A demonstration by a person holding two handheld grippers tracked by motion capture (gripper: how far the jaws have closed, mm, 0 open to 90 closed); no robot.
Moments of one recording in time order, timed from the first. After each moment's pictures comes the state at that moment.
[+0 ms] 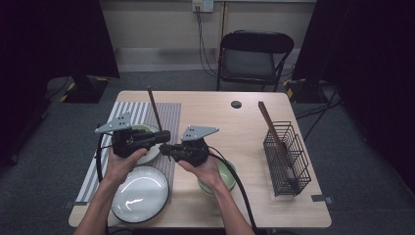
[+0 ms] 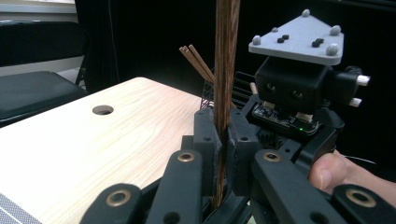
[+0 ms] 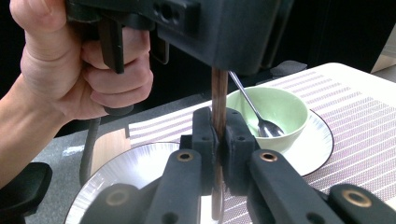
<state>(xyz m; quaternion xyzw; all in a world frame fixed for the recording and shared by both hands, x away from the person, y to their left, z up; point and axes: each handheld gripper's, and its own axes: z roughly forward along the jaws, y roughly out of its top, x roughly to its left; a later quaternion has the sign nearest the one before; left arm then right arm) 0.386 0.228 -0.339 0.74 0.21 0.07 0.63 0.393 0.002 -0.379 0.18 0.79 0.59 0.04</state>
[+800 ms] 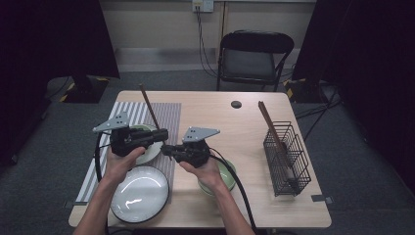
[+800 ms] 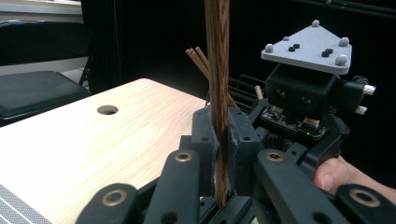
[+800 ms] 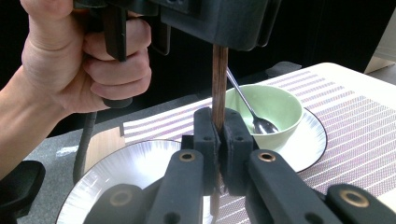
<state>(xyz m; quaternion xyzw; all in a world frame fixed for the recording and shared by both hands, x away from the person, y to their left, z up) 0.391 0.235 -0.344 0.73 0.22 0.07 0.64 0.393 0.000 -0.384 0.18 0.78 0.59 0.05</state>
